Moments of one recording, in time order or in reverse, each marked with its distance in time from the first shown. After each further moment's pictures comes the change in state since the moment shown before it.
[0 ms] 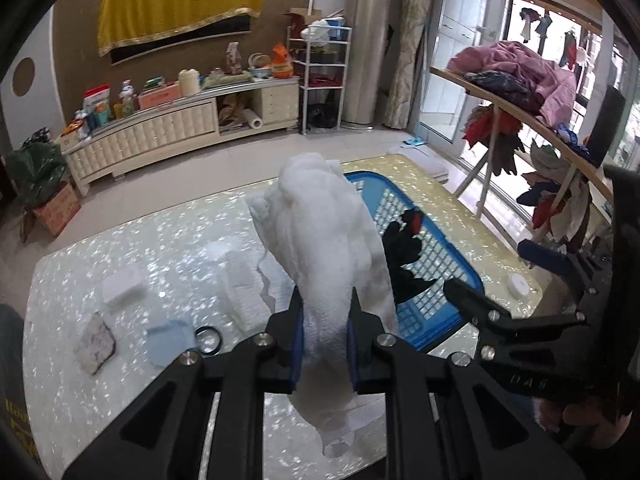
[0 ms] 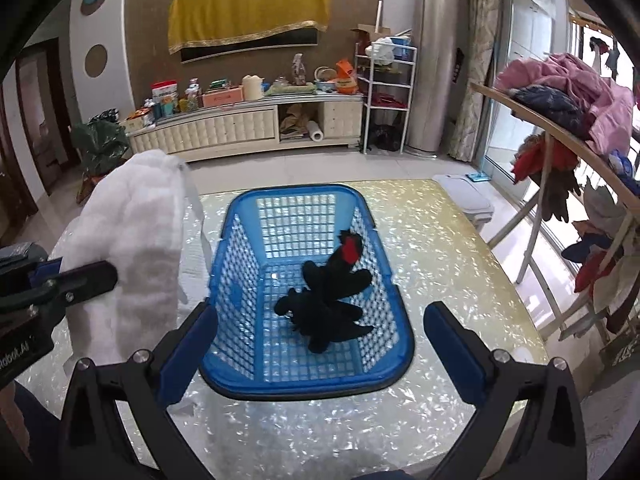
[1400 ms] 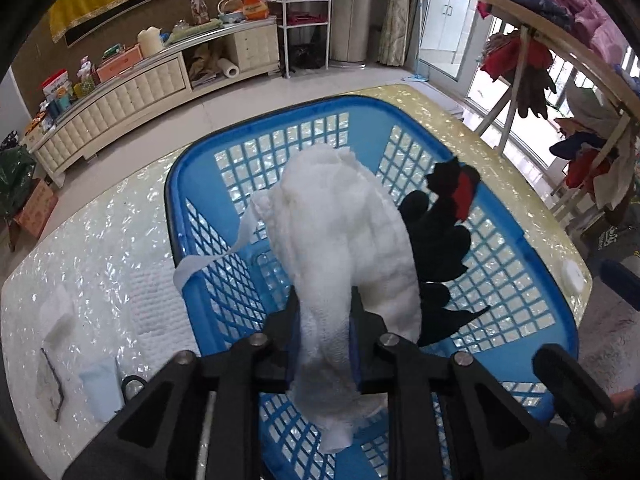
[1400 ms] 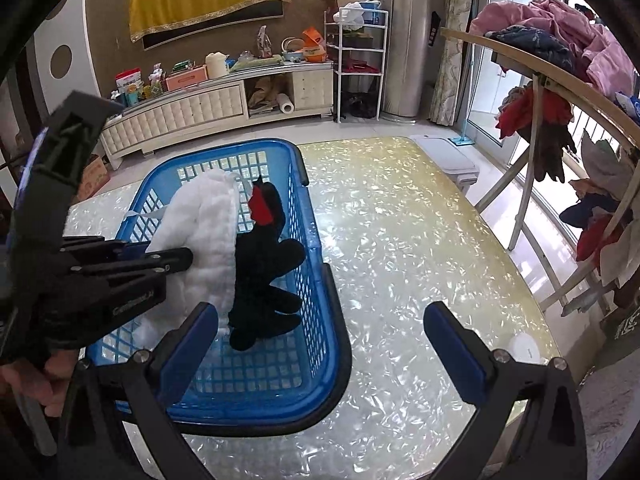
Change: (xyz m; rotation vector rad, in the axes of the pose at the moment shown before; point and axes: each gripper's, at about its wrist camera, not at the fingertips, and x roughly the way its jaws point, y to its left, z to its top) left arm 0.168 -0.033 0.028 0.067 0.220 0.012; right arm 0.047 -0.046 -0.010 0.066 0.090 -0.040
